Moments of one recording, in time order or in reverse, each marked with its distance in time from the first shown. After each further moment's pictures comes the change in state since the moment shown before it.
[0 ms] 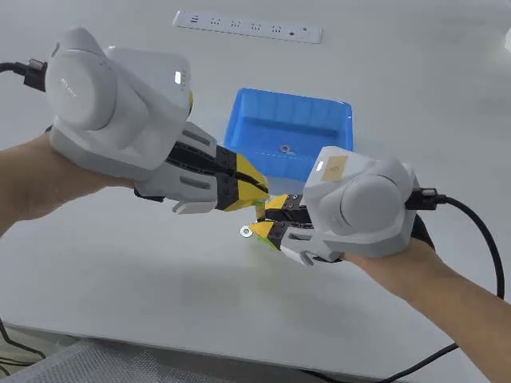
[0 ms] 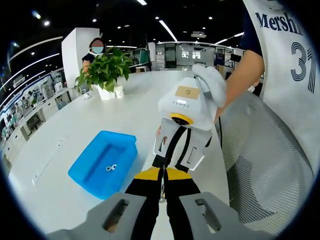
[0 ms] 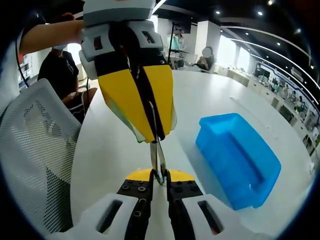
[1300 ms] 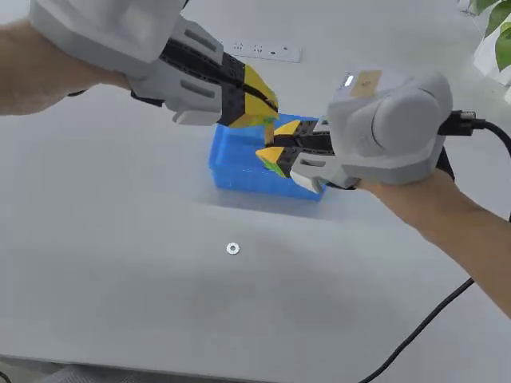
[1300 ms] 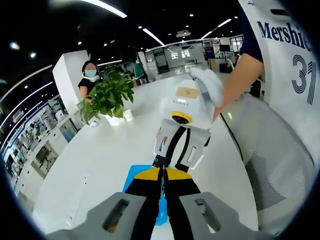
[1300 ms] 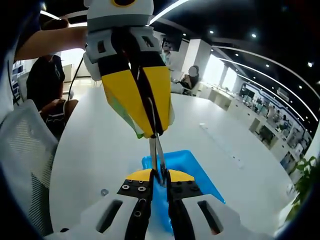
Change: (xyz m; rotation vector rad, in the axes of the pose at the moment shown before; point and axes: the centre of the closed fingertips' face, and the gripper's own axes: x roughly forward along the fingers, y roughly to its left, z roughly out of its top) left arm -0.018 0.073 0.072 0.224 -0.047 0.036; right arm -0.041 -0.088 0.069 -0.097 -0.115 -0.179
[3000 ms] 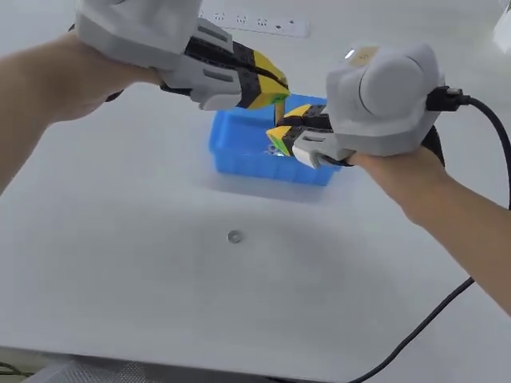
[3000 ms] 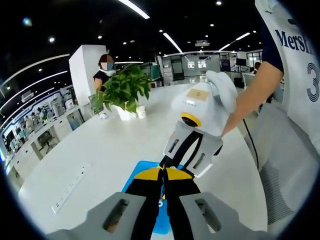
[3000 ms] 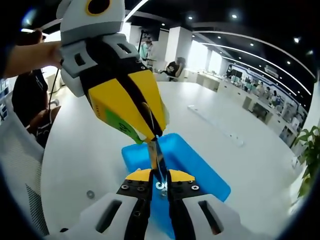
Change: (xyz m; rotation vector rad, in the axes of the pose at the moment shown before) left arm 0.023 0.019 -0.025 -0.142 -0.061 0.088; right arm 0.019 -0.018 -0.030 0.163 0.062 -0.067
